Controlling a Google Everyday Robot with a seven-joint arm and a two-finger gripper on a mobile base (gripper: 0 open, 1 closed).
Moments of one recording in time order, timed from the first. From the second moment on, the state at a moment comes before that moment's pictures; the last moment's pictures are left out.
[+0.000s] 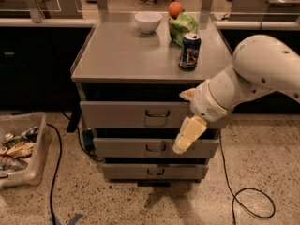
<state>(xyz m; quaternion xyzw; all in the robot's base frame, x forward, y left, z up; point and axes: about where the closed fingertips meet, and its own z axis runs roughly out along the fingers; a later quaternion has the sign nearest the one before) 0.512 -0.096 0.799 -0.61 0.74 0.16 0.26</state>
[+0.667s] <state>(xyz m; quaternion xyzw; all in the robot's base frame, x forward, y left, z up) 0.515 -0.101 0.793 -0.60 0.74 0.15 0.25</state>
